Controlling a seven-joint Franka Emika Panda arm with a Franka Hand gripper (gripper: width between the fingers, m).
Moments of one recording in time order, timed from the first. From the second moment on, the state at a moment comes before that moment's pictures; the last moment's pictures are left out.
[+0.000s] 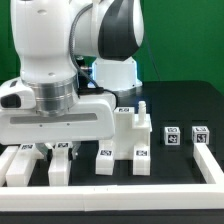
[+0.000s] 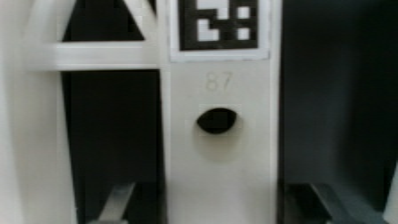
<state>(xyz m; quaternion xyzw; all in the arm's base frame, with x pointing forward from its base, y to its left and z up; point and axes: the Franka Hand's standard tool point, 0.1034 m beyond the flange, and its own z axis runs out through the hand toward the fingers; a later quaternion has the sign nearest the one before) 0.559 -0.116 0.023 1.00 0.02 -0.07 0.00</state>
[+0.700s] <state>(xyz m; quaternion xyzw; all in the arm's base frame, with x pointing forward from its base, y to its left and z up) 0.559 -0.116 0.024 1.00 0.02 -0.07 0.00</state>
